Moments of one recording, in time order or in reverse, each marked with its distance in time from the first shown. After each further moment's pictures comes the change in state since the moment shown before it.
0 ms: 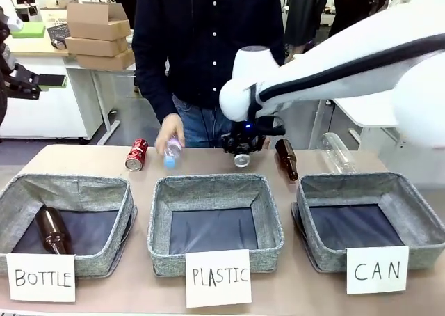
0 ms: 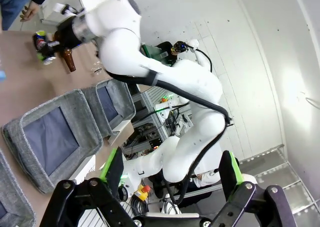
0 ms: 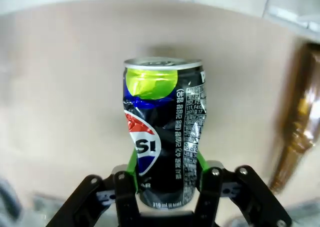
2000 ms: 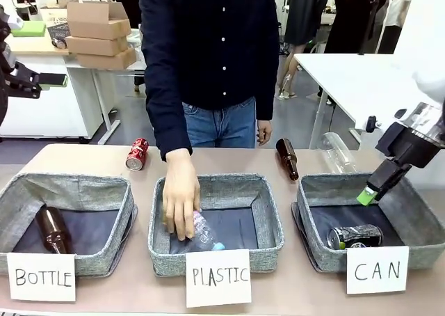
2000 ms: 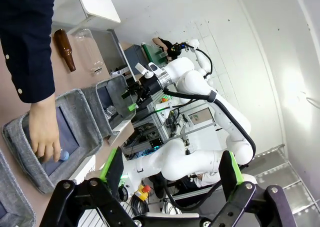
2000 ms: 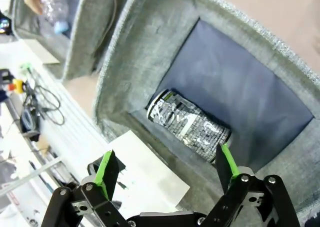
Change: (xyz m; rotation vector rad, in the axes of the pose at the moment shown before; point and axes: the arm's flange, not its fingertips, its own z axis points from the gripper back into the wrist) left arm 0.000 0.000 0.000 0.001 0.001 -0.001; right arm -0.267 -0.268 0.093 0.465 0.079 0.462
